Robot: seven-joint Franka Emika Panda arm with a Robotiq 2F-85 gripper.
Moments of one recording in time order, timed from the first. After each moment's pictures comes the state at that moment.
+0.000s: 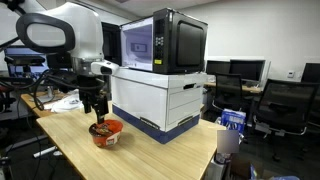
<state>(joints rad) -0.16 -0.36 -0.33 -2.74 0.06 2.42 -0.46</state>
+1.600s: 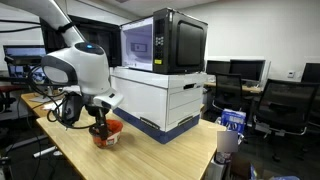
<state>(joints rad) 0.03 -0.04 -0.41 -2.70 0.75 2.64 -0.64</state>
